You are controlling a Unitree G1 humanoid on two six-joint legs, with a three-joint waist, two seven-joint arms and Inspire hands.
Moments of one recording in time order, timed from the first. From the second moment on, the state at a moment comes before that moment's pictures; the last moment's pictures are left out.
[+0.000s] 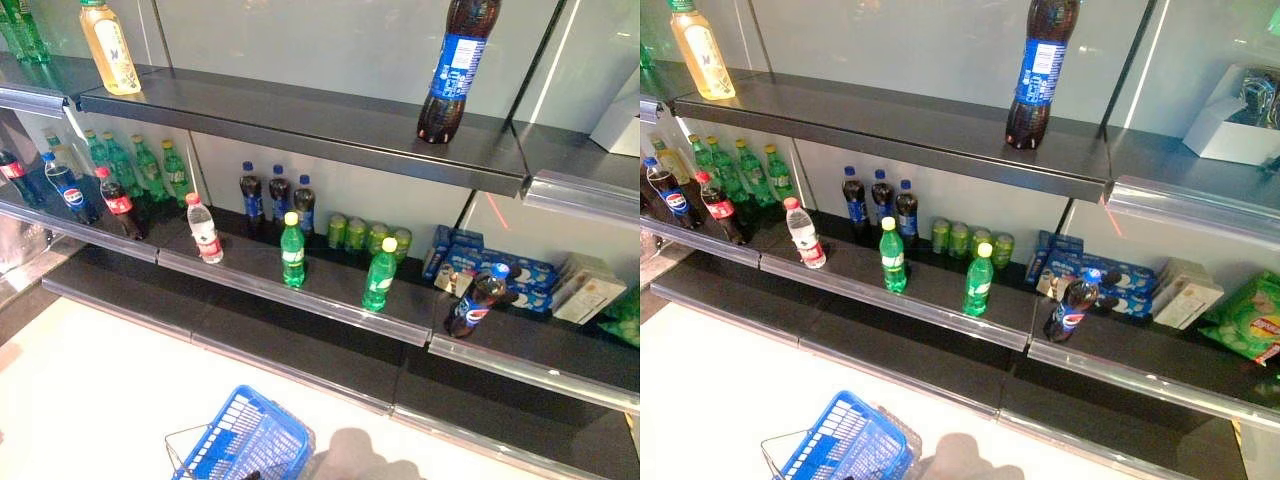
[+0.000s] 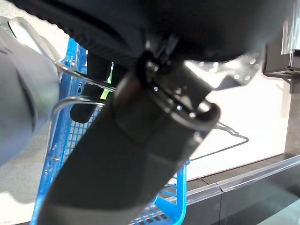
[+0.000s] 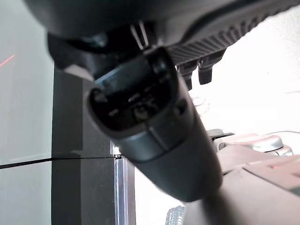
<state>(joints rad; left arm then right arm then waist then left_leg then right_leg) 0.11 0.12 -0.02 1.28 -0.84 -0.20 0.16 0.07 -0.19 0.18 1.29 0.31 0.03 -0.14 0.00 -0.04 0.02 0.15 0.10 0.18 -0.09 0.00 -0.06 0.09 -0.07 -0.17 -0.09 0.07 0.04</state>
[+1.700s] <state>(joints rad) 0.20 0.07 0.05 1.11 -0.84 -0.19 0.18 0.22 -0.39 0.10 0.02 0.04 -0.29 -0.82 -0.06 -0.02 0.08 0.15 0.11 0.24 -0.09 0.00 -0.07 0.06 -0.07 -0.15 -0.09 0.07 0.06</state>
